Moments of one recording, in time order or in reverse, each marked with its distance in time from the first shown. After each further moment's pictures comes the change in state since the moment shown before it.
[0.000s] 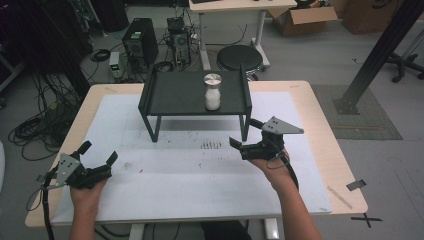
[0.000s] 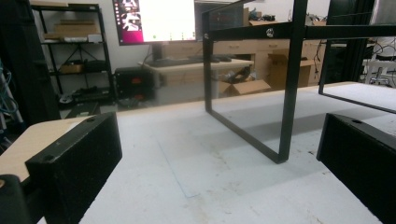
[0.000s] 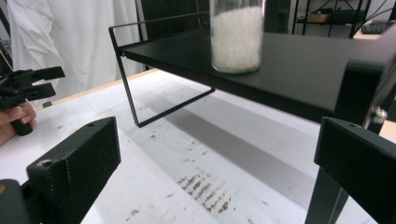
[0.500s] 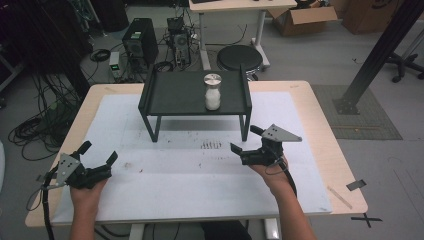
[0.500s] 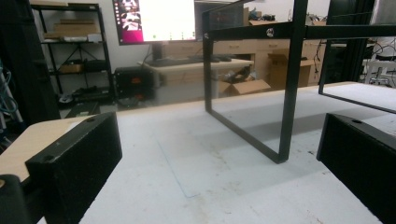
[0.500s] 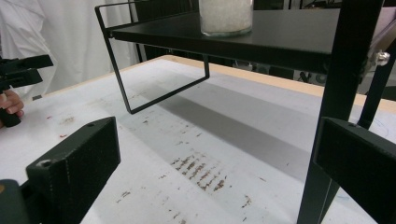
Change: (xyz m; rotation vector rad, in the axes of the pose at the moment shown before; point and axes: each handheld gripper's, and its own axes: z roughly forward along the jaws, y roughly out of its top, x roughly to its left) left arm 0.000 0.000 0.000 0.000 0.000 -0.002; right arm -0.003 -0.027 0.002 0.005 -0.022 0.018
